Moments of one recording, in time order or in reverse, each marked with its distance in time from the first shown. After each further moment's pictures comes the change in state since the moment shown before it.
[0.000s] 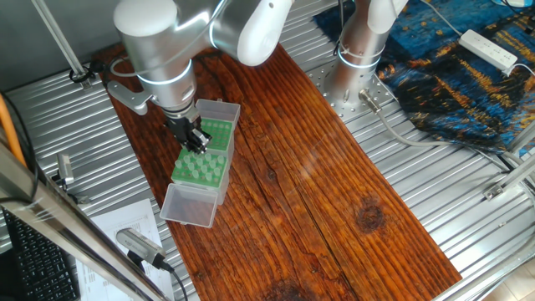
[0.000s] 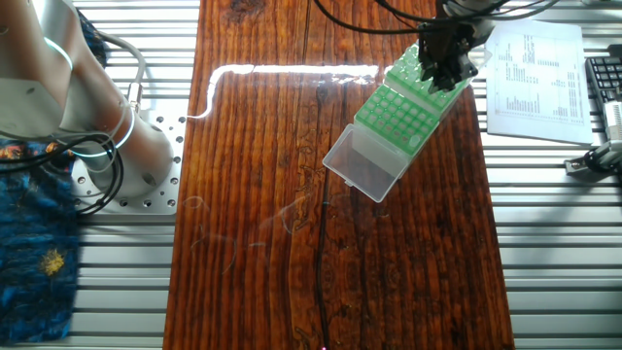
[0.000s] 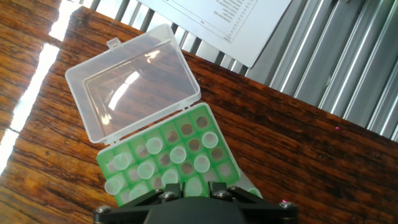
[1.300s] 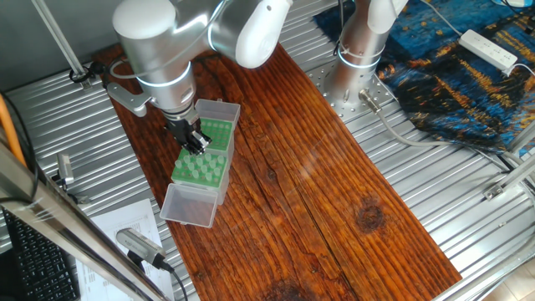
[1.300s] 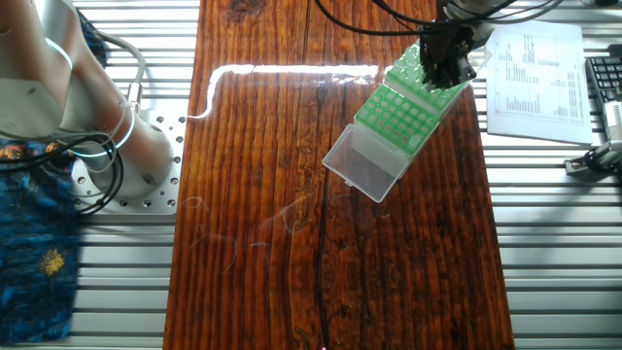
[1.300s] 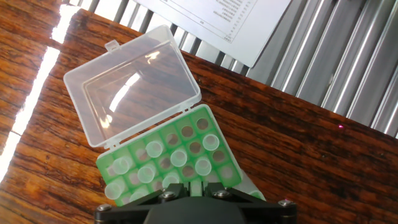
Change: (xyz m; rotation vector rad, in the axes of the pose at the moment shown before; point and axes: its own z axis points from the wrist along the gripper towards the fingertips) arm -0.002 0.001 0.005 -0.001 0.002 0.013
